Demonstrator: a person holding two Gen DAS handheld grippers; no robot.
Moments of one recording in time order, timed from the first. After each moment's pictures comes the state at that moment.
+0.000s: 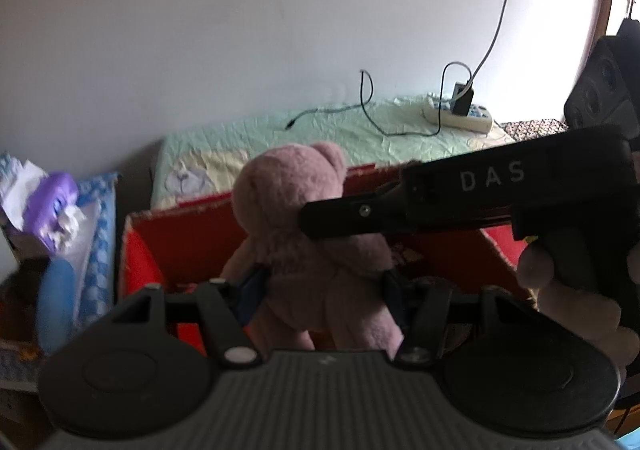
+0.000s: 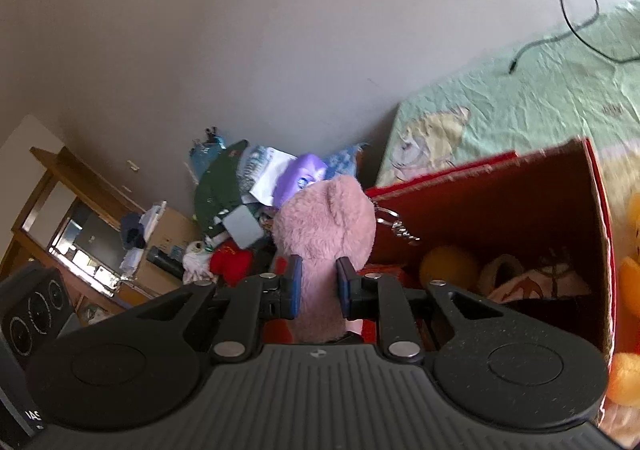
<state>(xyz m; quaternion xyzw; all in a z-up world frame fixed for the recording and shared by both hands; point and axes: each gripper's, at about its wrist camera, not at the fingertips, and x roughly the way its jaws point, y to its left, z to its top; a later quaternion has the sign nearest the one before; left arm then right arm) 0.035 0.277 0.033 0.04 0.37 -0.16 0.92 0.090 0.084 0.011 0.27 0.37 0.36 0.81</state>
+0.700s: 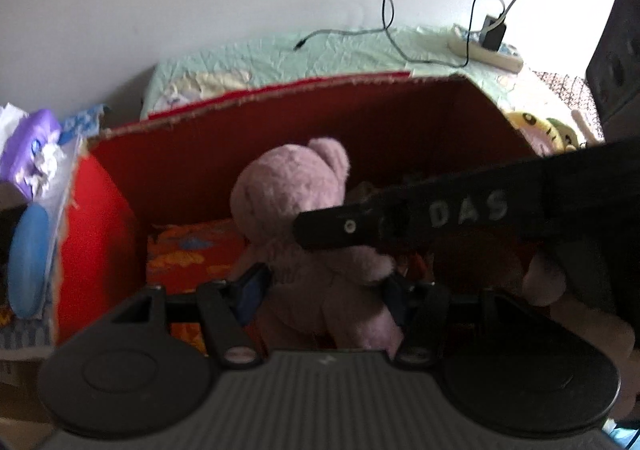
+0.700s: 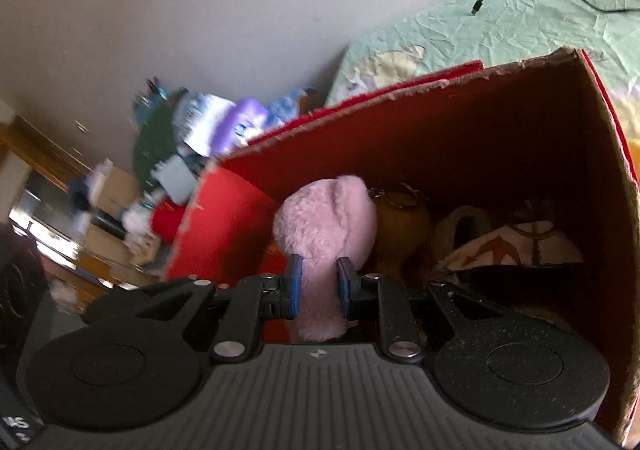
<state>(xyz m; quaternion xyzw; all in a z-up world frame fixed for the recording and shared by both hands) 0.071 0.268 -0.027 0.05 0.46 -0.13 0.88 0.113 0.103 -0.035 0.20 0.45 0.32 0.81</state>
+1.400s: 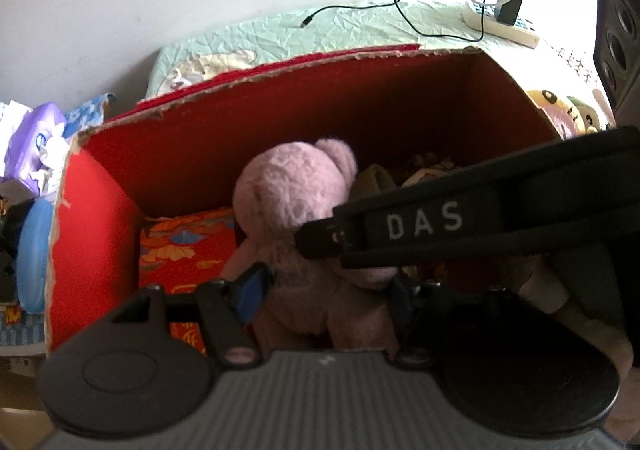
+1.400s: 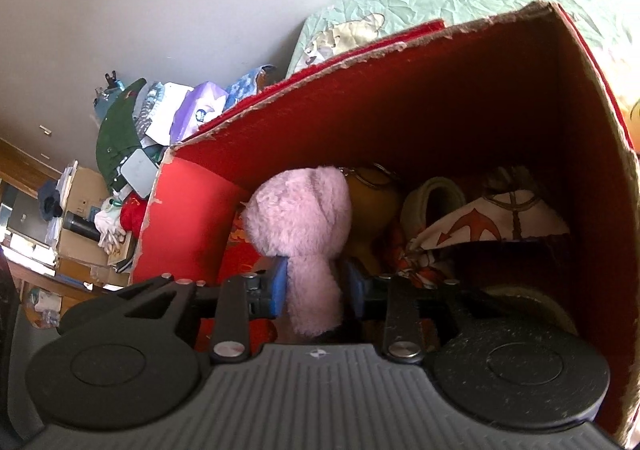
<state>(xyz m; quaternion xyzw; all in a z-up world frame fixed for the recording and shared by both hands) 0.078 0.259 -0.031 0.07 0.48 -0.11 0.86 0.121 0.103 -0.044 0.21 0.51 0.27 0.79</state>
